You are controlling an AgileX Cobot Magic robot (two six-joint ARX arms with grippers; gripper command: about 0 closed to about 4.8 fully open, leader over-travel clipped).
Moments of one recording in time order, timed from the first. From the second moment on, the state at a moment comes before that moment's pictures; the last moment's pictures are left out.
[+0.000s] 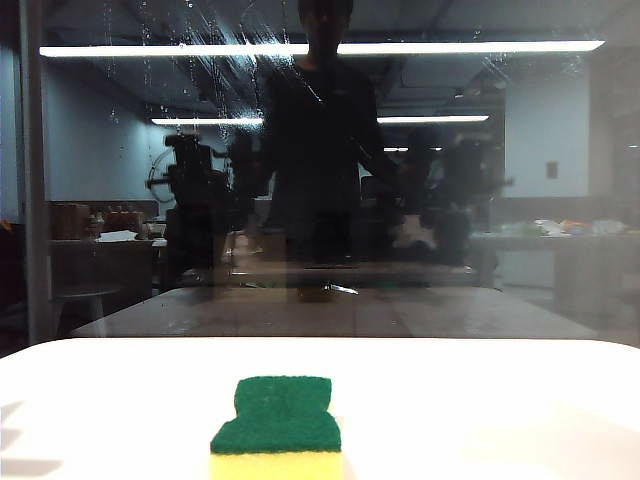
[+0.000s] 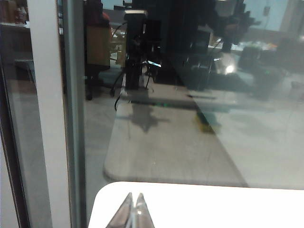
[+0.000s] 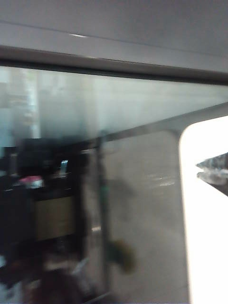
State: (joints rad) left arm 0.03 0.00 0.17 -0.08 0.11 -0.08; right arm 0.06 0.00 0.13 -0.03 0.11 0.05
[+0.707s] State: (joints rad) left arm 0.03 0.40 0.85 -0.17 0.09 -0.08; right arm 0.06 0.25 0.81 -0.34 0.16 0.07
